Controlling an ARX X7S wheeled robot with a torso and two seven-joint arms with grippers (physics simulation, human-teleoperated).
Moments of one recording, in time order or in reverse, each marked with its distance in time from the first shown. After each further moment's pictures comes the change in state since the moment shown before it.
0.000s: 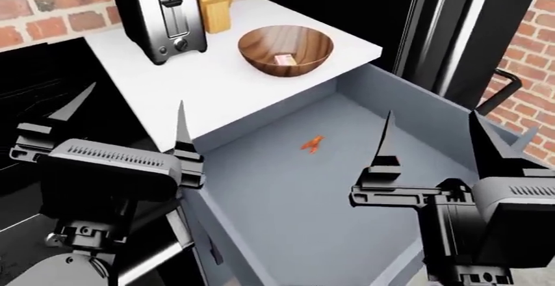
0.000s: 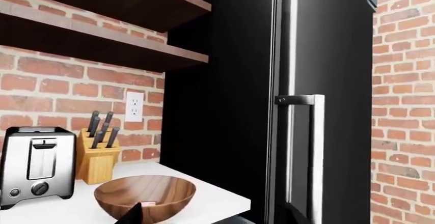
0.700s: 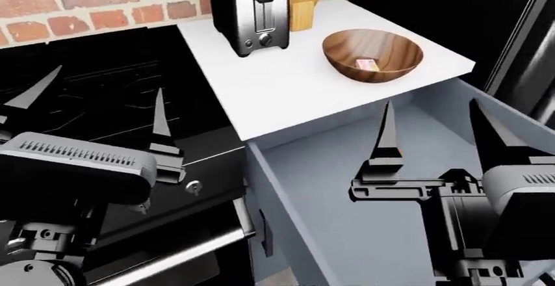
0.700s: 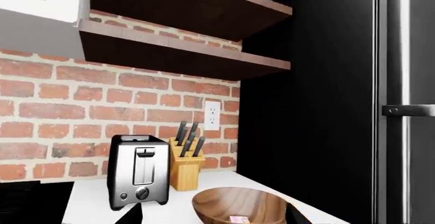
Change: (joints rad) left arm -0.019 -0.087 -0.097 0.108 -0.087 -0.082 -0.017; right arm 0.073 0.015 -0.005 -0.034 0.058 0.008 -0.029
